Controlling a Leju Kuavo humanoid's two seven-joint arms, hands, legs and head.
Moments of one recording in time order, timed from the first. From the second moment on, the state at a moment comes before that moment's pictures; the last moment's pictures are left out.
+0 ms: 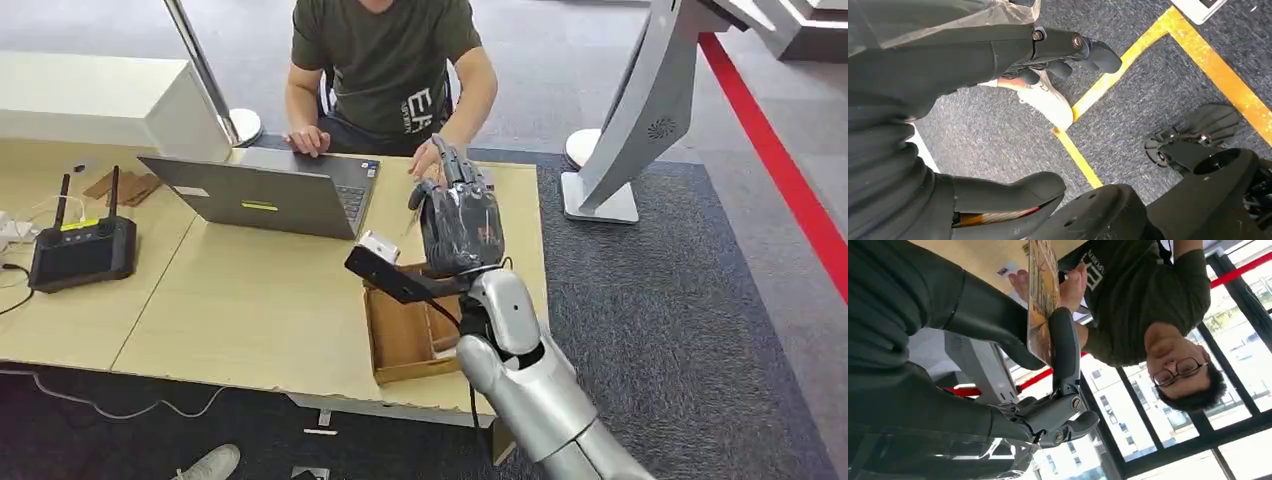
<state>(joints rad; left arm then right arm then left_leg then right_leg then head) -0.23 -0.06 0.95 -0.13 -1.55 -0.24 -0.03 -0.65 0.21 0.68 -1.13 0.86 -0.31 0.12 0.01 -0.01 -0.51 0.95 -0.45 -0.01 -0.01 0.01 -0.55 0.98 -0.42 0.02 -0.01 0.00</state>
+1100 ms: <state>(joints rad) -0.23 -0.07 0.93 -0.13 -1.55 -0.25 -0.02 -0.68 0.25 0.69 -1.01 0.91 -0.30 0.14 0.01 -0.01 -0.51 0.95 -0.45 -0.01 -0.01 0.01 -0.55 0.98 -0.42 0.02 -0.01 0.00</state>
